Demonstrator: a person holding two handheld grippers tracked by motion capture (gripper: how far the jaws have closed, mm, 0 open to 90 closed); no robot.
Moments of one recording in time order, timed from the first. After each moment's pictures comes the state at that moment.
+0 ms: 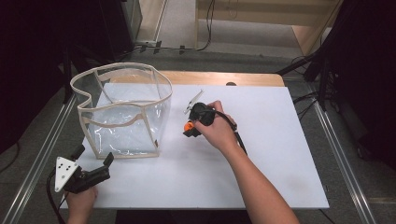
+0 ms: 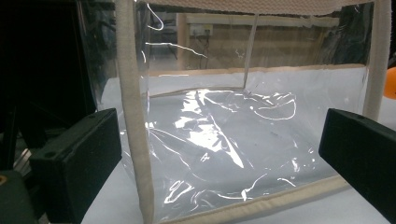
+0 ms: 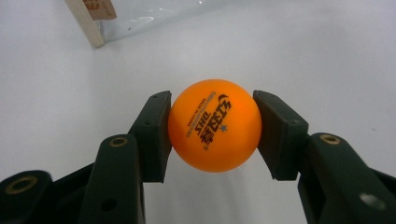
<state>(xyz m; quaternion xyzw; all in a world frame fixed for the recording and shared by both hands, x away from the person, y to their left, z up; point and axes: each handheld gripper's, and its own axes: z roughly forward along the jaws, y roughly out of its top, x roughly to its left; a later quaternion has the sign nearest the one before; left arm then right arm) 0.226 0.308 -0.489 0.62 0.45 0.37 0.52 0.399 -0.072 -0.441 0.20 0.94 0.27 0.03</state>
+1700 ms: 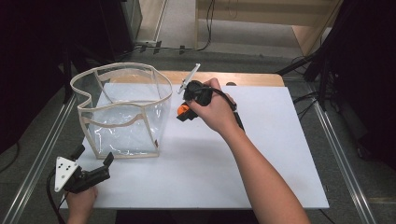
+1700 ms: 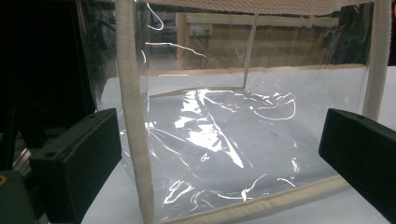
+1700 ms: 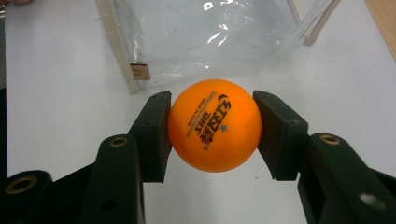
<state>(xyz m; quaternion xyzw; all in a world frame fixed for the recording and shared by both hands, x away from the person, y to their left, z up) 0.226 0.309 -0.489 0.62 0.45 0.37 0.52 0.407 -0.062 -0.358 0.16 0.95 0.28 0.03</state>
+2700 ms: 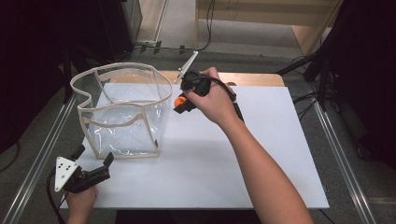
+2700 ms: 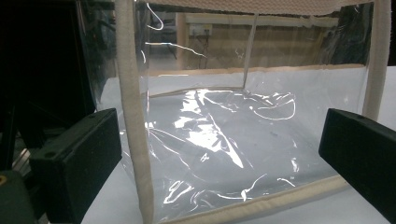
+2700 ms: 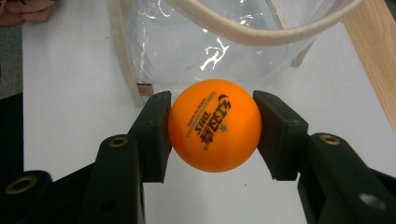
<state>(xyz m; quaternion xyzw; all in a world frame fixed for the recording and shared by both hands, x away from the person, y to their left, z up) 0.226 0.308 -0.489 0.62 0.45 0.37 0.52 0.413 -0.057 -0.326 0.15 0.95 0.28 0.03</state>
